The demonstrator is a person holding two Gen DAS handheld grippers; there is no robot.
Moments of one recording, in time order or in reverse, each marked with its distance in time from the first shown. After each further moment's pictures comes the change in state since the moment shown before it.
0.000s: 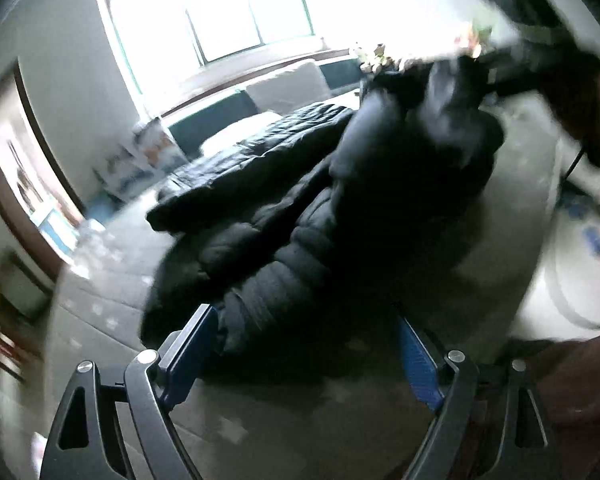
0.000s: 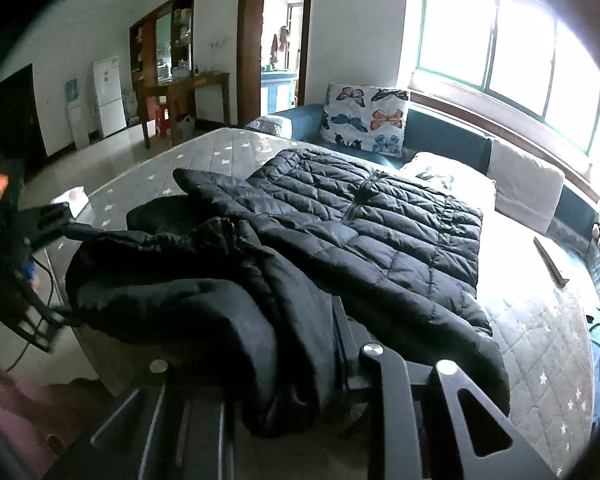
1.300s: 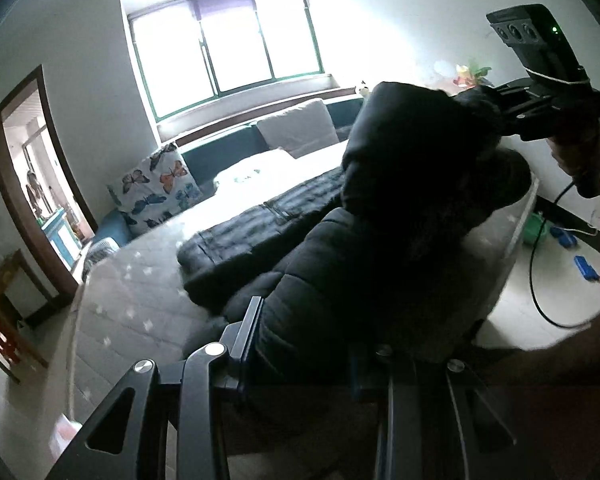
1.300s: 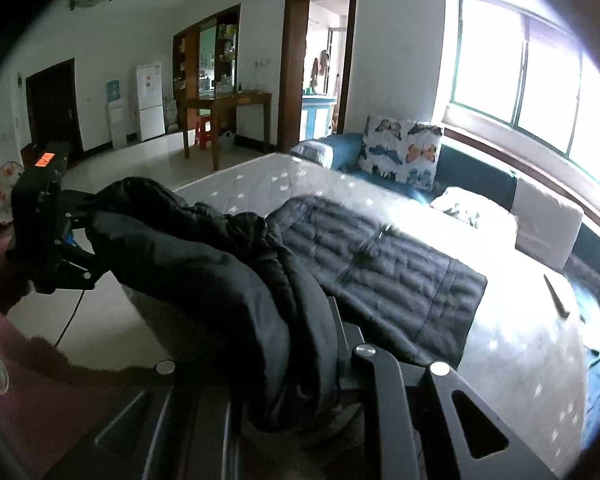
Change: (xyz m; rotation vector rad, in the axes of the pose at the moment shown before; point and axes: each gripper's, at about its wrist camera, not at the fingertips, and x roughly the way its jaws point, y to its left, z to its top) left arm -0.098 0.039 -0.014 -0.086 -0.129 -0.033; right arm -0.056 0.027 0.019 -0.101 -0.089 0.097
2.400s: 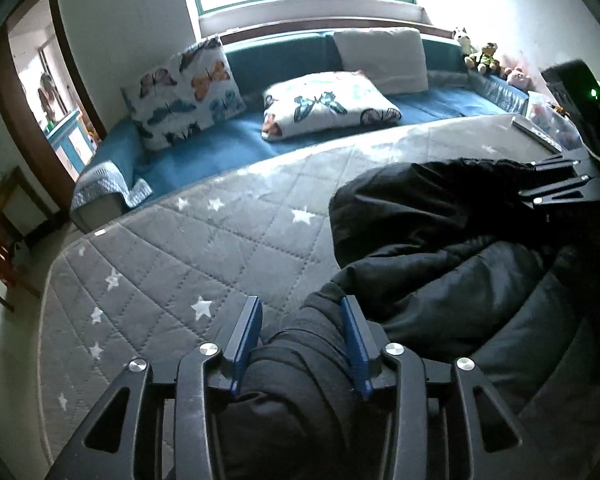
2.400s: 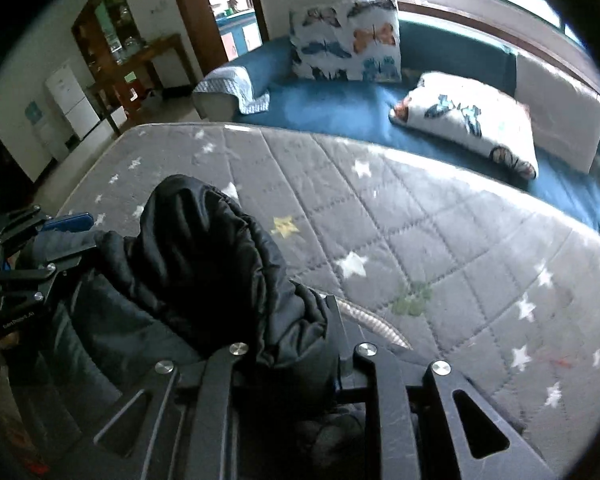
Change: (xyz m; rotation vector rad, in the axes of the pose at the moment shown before) left arm 0.405 0.215 0.161 -0.244 0.353 0.065; right arm 0.314 -0.216 0.064 0.326 0.371 0.017
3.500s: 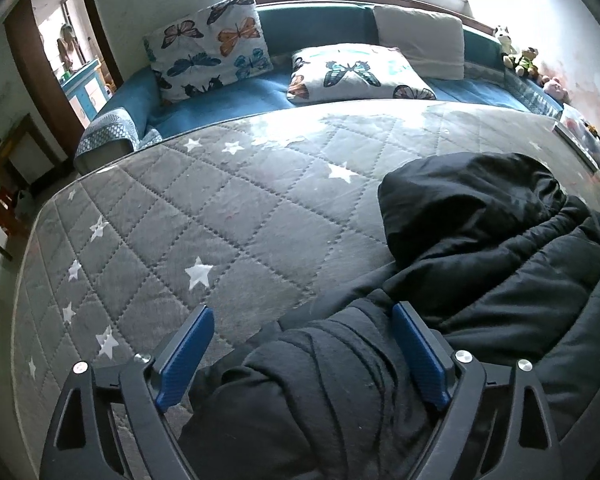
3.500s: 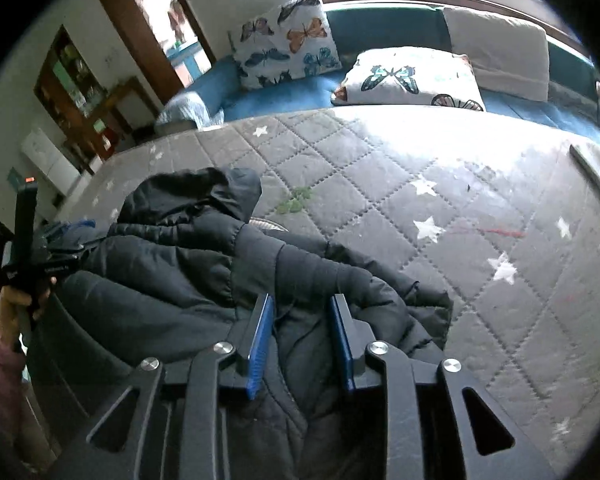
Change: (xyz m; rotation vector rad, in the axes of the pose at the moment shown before) left arm 0.076 0.039 -0.013 -0.135 0.109 0.029; right arm -0.065 -0.070 -0.064 0.205 -0.028 -0.025
